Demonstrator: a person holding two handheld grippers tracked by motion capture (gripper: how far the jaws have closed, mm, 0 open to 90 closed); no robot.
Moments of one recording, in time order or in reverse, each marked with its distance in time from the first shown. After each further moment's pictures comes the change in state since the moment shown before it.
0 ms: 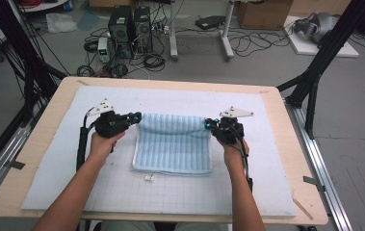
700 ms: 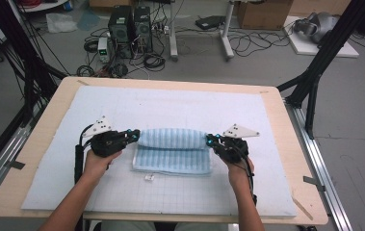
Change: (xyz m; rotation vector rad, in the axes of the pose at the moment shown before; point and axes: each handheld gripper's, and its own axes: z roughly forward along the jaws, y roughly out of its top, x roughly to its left) left arm -0.031 -0.027 -0.027 0.043 -0.031 0.056; right arm 0.023 -0.031 -0.031 -0.015 0.046 -0.040
